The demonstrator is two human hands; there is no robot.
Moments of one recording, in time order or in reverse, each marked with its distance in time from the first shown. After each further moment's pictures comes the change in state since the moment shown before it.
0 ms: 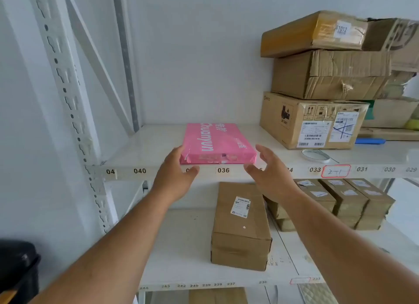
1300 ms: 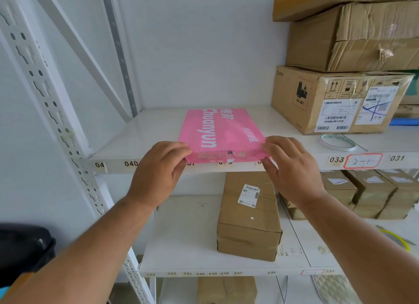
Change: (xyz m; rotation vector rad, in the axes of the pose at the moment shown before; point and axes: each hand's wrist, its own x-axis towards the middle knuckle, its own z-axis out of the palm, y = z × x) left_hand 0.015 -0.045 -0.004 0.500 0.199 0.695; right_hand 0.044 0.083 0.001 -0.539 0.417 -0.831
